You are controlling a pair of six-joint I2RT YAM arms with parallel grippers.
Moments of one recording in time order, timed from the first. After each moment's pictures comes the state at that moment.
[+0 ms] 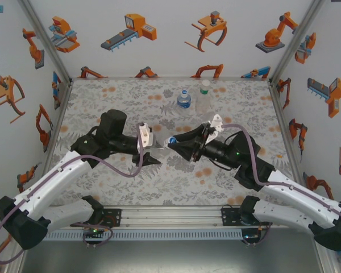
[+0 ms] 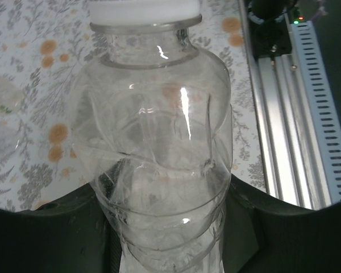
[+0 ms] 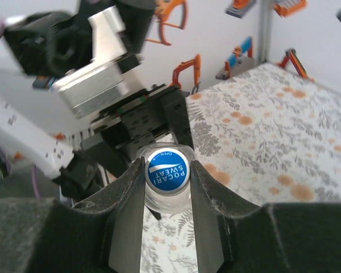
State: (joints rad) left arm -0.71 1.06 1.00 -0.51 0.76 0.60; right arm 0.98 0.87 0.81 0.18 -0.15 0.27
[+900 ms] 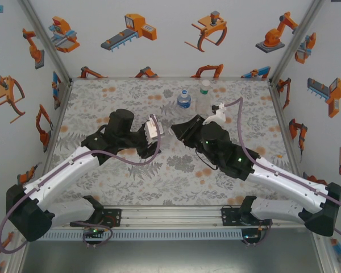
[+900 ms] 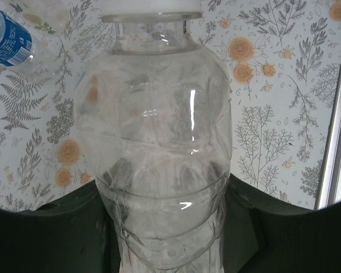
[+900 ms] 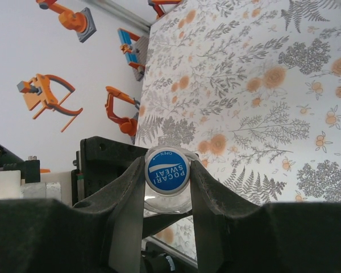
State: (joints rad) left arm -0.73 1.15 0.97 -0.40 0.47 0.48; right arm 1.03 1.06 0.99 -0.21 0.46 1.05
